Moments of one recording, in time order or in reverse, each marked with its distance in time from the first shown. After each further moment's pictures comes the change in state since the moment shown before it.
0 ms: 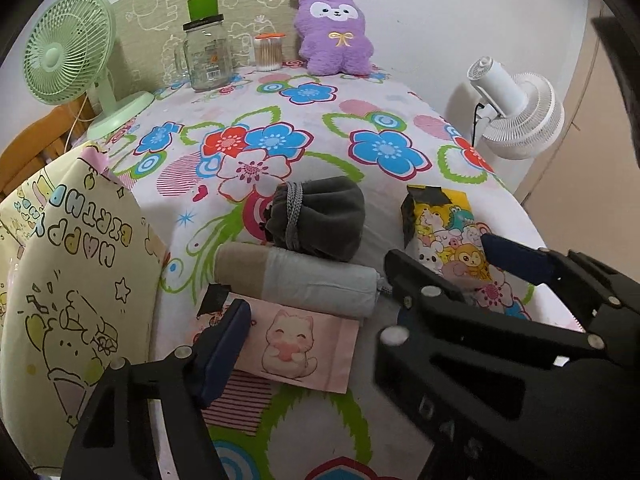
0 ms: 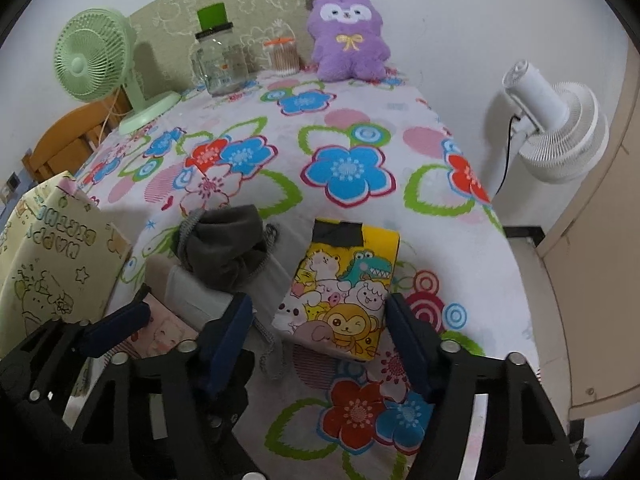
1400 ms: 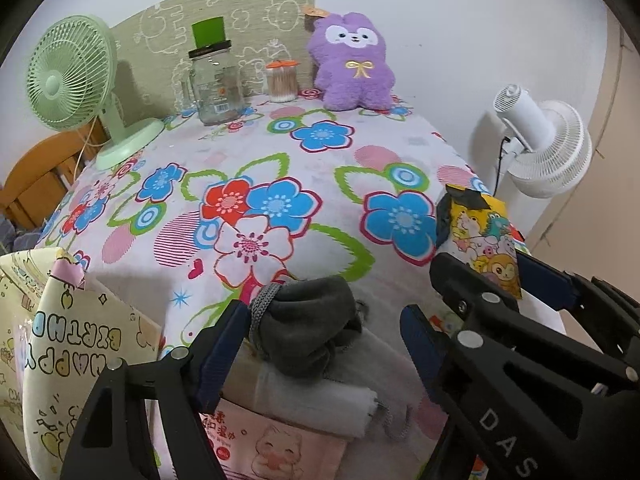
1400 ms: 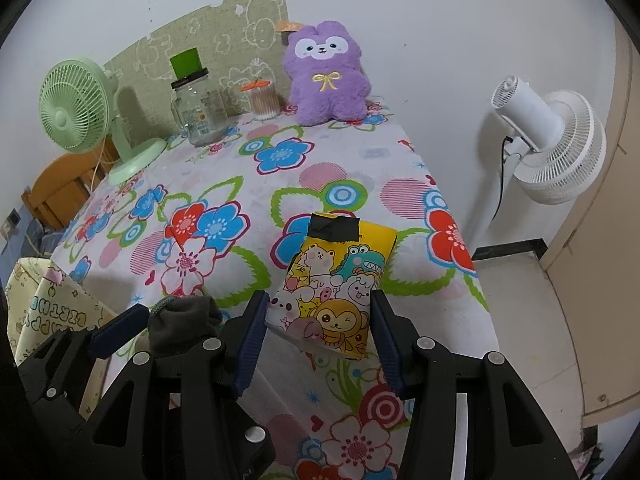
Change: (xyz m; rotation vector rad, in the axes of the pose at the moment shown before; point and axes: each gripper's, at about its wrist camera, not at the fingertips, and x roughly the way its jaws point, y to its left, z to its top) left arm 0.018 -0.008 0.053 -0.045 -0.064 0.082; right arm -0.001 -0.028 0.047 0.051 -0.100 0.016
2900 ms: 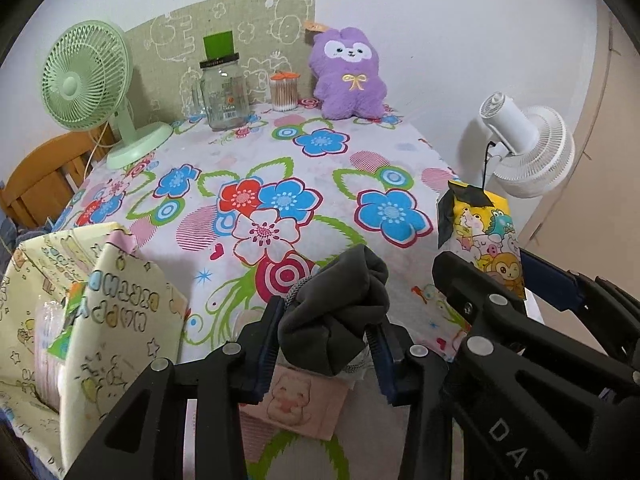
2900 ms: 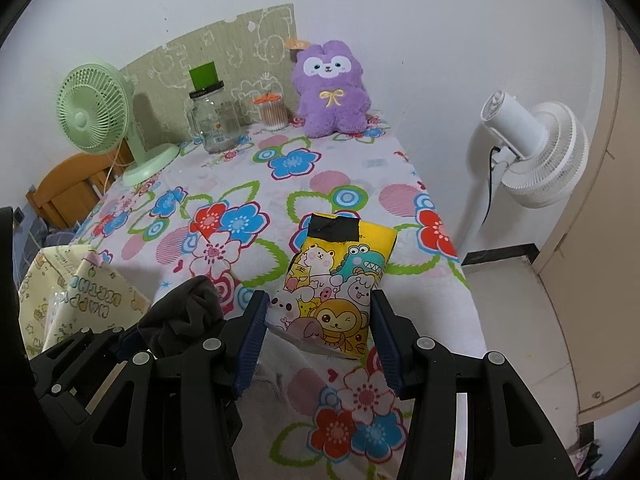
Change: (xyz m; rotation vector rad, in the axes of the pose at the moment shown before) left arm -0.046 0.006 -0.016 0.013 -0.021 -0.029; right arm -0.051 0.015 -0.017 -0.008 -0.041 -0.018
